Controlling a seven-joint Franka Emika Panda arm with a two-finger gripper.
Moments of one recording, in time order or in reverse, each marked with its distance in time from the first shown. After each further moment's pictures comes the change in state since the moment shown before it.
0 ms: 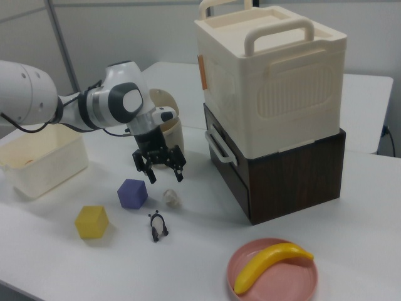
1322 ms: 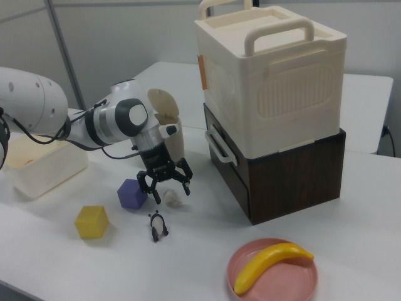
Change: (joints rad) arm -0.011 0.048 0.001 -0.042 -0.120 0.007 -0.244
